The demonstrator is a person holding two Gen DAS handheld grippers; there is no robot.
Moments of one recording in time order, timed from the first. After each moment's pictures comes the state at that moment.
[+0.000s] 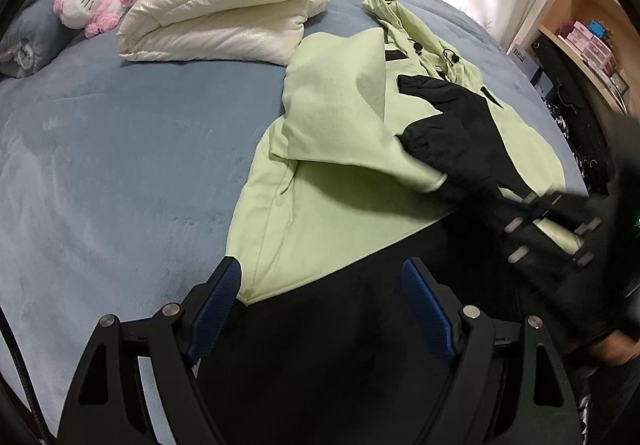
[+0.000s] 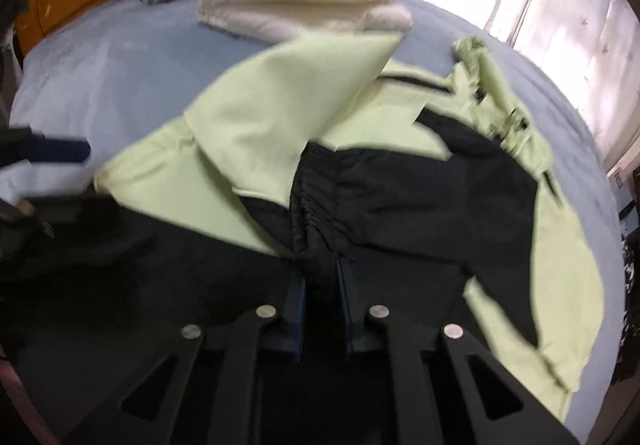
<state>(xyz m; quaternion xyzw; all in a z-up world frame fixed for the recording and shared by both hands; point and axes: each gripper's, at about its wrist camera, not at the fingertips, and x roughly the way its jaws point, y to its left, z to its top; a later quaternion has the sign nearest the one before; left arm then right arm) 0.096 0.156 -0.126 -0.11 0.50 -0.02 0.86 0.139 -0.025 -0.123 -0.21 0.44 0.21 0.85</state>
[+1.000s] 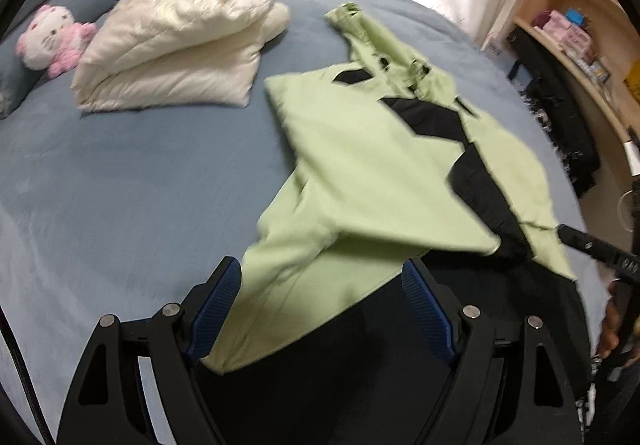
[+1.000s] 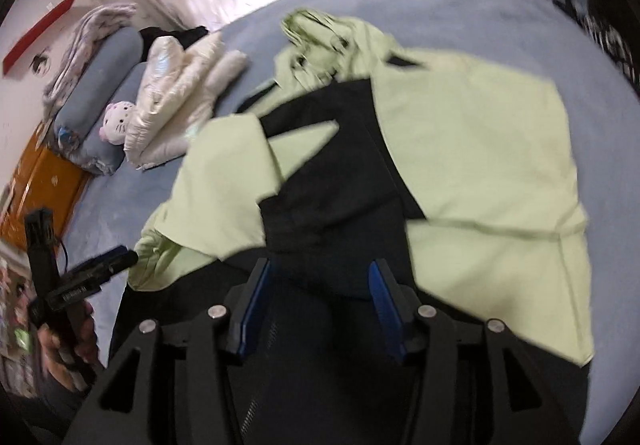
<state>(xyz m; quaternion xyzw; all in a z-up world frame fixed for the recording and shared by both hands) 0.154 0.136 -0.100 -0.10 0.49 -0.08 0.86 0.149 -0.213 -0.098 0.11 0.48 0.15 0.85</state>
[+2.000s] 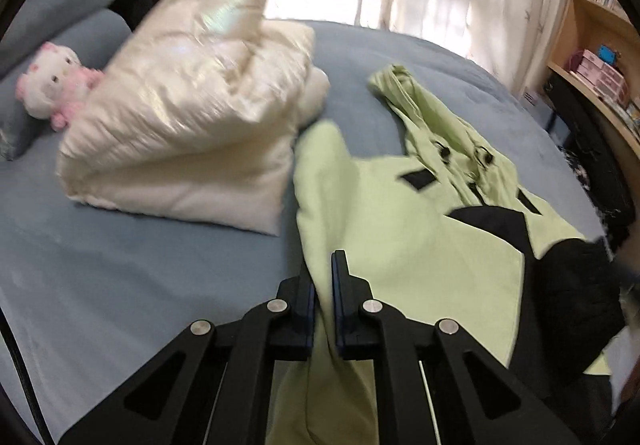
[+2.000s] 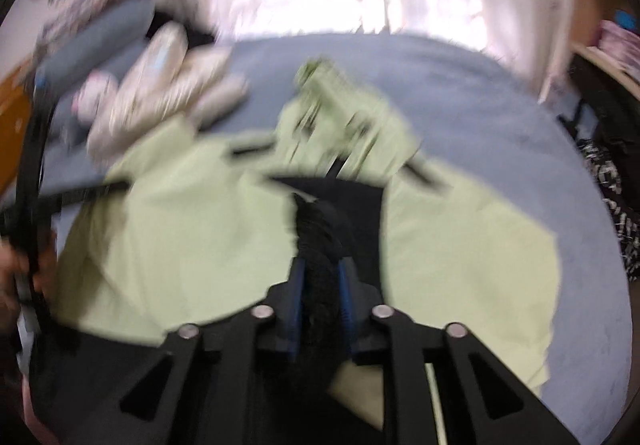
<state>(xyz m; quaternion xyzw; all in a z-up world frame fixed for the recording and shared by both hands) 0.265 0.158 -0.109 -0.07 0.41 0.01 0.91 0.217 -0.190 -0.070 0.00 0.37 0.08 0.92</state>
